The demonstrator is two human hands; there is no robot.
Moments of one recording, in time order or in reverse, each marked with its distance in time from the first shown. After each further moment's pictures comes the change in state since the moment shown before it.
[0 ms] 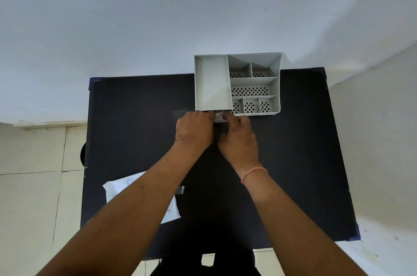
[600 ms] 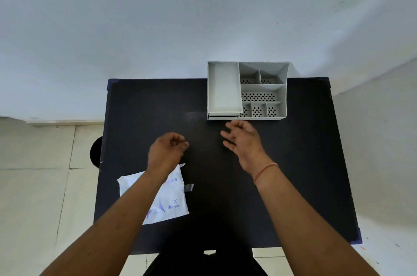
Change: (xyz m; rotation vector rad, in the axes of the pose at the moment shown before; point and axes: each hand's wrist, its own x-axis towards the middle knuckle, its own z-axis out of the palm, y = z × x) left_hand -0.087 -0.091 0.035 -1.079 -0.039 -0.601; right_hand -0.002 -0.012 0.003 1.129 -0.222 0.496
